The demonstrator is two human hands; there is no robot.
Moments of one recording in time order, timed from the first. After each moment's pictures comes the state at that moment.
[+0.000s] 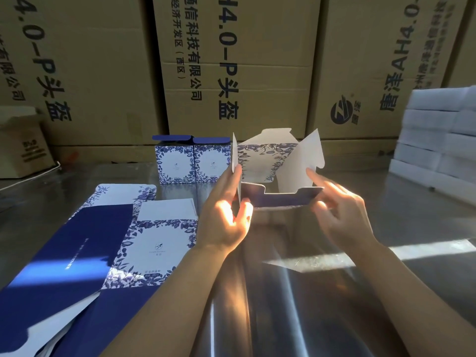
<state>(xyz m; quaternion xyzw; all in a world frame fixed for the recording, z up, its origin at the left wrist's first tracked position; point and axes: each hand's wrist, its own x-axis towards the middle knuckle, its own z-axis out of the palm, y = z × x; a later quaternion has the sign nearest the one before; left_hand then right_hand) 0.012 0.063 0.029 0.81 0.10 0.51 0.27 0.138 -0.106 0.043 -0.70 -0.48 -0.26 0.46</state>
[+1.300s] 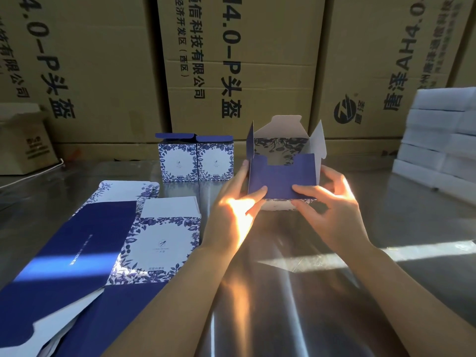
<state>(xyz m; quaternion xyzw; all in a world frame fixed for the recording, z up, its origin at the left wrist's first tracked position) 0.021 0.069 0.021 0.84 0.04 0.54 0.07 0.137 -0.090 0.034 -0.69 -0.47 -0.32 0.45</state>
